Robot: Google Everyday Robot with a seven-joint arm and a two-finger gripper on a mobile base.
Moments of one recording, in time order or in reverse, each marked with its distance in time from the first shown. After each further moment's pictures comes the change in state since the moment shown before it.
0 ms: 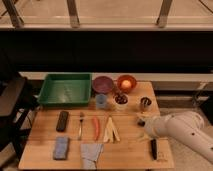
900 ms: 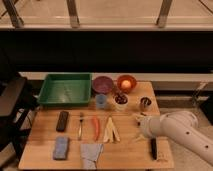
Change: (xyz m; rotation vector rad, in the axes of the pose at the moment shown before) arm -0.012 0.006 0.011 -0.007 -0.024 -0.032
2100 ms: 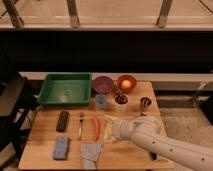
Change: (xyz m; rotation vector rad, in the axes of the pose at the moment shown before) arm -0.123 0.011 0.090 0.056 -0.195 -0.118
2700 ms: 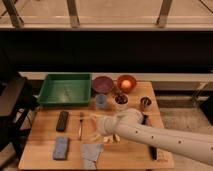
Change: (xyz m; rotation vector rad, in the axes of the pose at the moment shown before) arm -0.054 -0.004 0.048 -0.105 -0.079 -0.024
